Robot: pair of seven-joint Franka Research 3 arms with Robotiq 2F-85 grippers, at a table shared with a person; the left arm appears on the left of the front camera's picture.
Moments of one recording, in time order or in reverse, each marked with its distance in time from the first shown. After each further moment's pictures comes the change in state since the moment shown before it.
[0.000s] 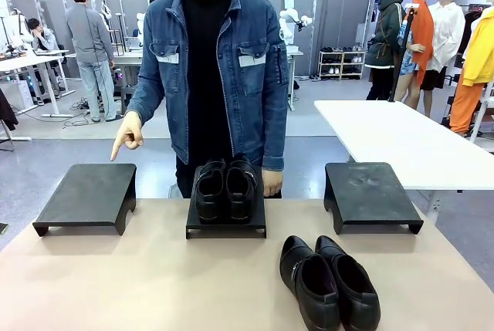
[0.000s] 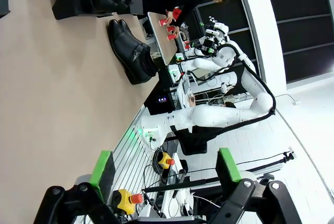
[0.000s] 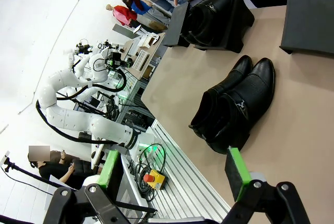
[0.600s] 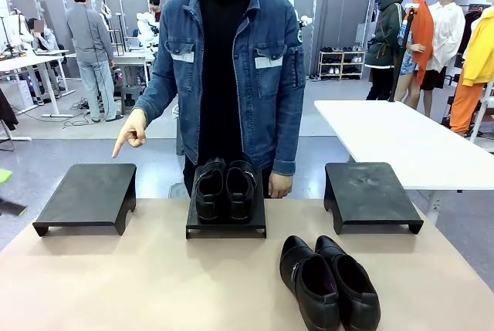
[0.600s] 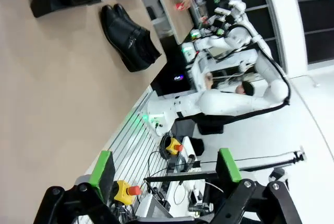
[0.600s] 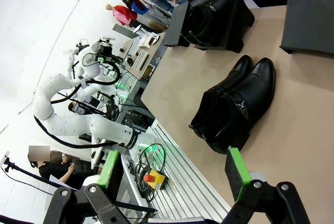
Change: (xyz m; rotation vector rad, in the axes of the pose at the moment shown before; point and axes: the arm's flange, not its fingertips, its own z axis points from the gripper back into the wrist) left arm 0.036 -0.088 -0.068 0.121 0.143 -0.043; right arm 0.000 0.000 0.000 0.000 0.000 0.000
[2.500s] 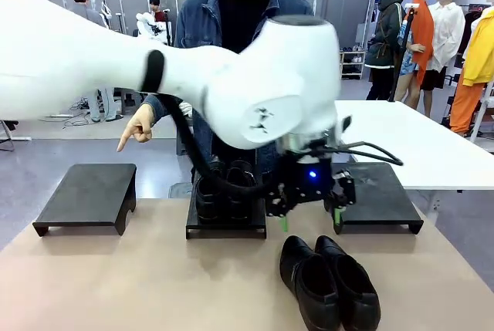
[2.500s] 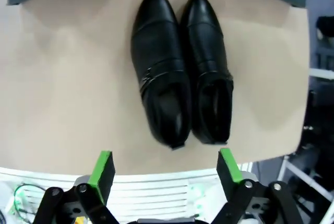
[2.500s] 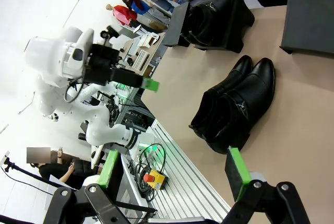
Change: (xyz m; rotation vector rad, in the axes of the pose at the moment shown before) left arm 0.090 -0.199 -0.566 1.113 -0.016 0.265; right arm 0.000 0.000 0.000 0.000 0.000 0.000
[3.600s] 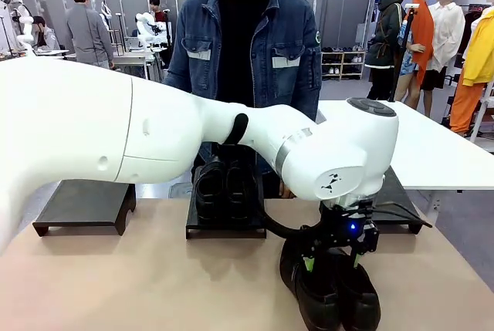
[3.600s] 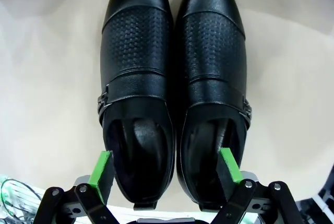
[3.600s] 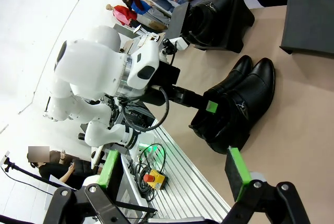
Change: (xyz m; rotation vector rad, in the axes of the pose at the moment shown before) left arm -0.001 -0.061 -0.124 0.163 0.047 0.045; right arm 0.000 0.000 0.000 0.000 0.000 0.000
